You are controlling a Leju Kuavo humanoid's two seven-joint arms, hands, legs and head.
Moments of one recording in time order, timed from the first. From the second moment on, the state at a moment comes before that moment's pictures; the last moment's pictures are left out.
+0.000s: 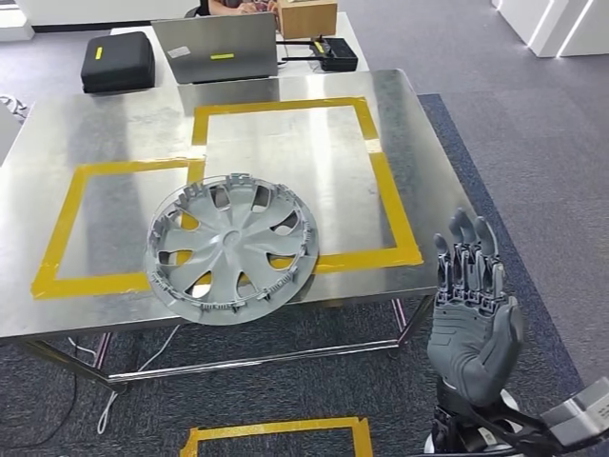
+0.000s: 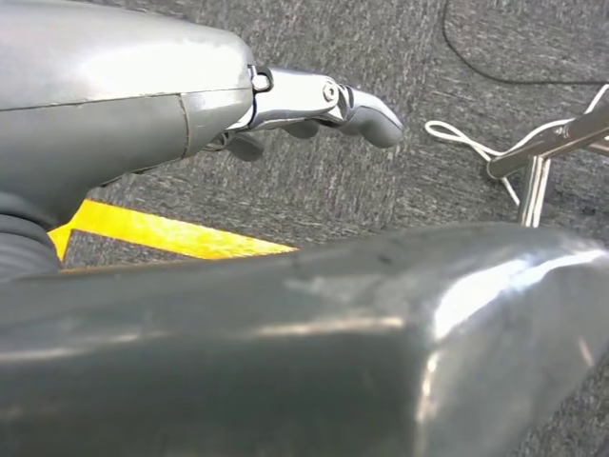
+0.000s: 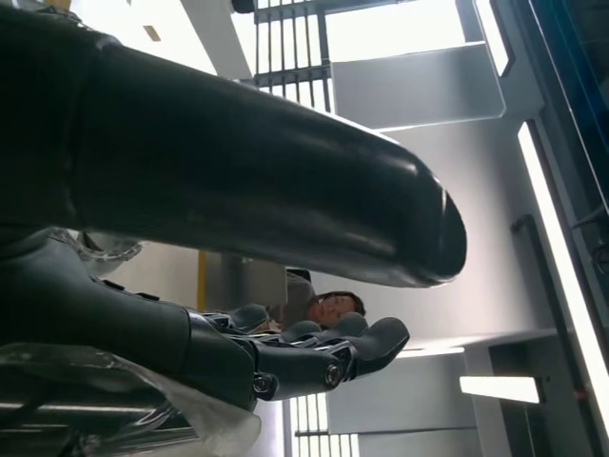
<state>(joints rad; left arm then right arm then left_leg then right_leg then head) -0.04 -0.13 1.20 -0.30 -0.96 0.00 -0.63 0.15 -0.06 0.34 -2.04 0.14 -0.25 -0.48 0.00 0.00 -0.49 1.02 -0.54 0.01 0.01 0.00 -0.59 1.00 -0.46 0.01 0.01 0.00</state>
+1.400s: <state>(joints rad) -0.03 -0.16 1.22 -0.34 -0.96 -0.01 -0.62 0.16 -0.06 0.32 -2.04 0.13 -0.24 -0.48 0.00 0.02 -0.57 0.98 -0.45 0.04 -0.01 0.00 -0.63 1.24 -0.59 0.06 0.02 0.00</state>
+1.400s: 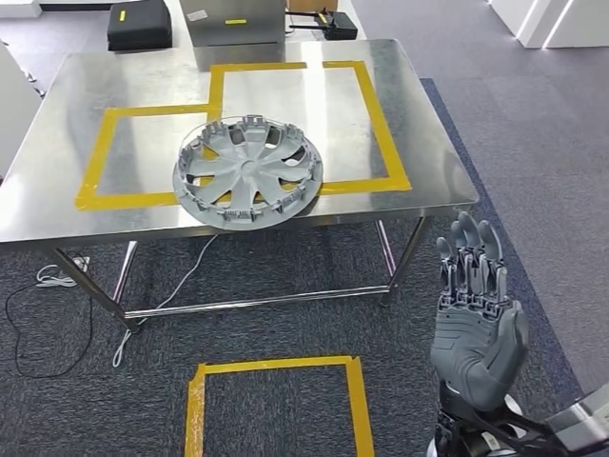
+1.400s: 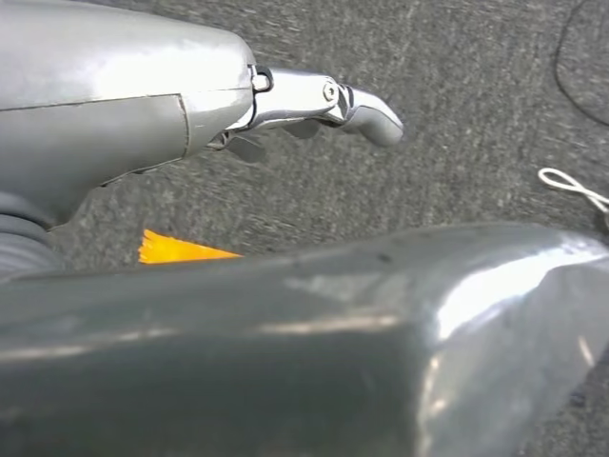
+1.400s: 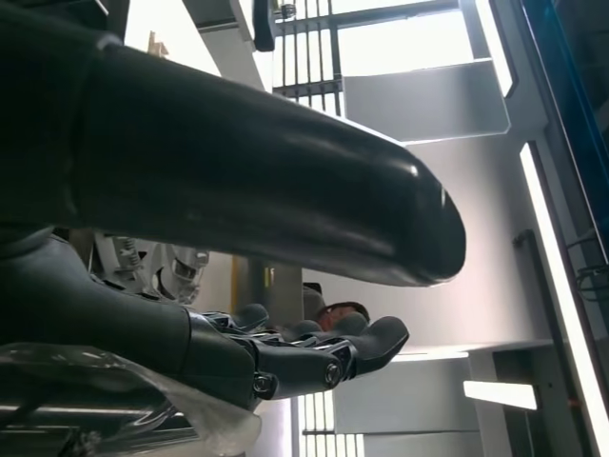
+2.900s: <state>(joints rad) -0.02 -0.18 1.25 -0.39 -0.95 -0.04 -0.60 0.14 -0.06 0.32 -2.04 0.12 -0.24 -0.47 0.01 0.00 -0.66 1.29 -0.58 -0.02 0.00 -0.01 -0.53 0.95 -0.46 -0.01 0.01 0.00</state>
